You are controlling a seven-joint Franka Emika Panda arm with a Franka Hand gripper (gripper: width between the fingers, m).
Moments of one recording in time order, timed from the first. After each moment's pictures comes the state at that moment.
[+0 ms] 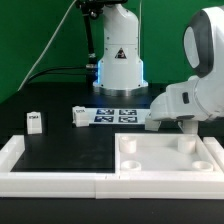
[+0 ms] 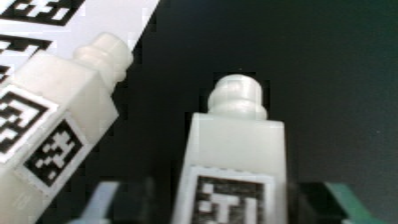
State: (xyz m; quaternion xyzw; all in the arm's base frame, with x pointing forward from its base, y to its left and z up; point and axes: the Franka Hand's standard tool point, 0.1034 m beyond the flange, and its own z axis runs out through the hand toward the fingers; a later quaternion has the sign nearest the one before) arm 0.382 0.146 0.014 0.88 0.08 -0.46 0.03
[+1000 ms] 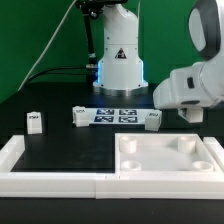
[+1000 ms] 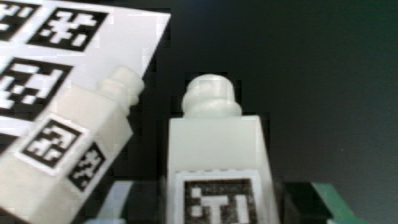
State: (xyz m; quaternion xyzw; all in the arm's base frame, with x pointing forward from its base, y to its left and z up) arm 0.395 0.147 0.057 0.89 0.08 -0.45 0.03
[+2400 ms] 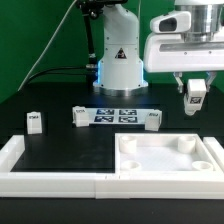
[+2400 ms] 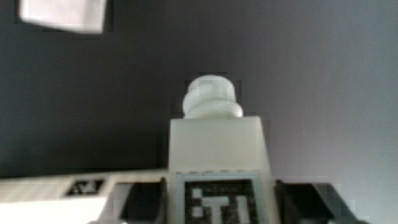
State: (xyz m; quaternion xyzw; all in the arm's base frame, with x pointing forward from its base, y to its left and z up) arm 0.458 0.137 0.104 1.00 -0.01 0.03 -0.03
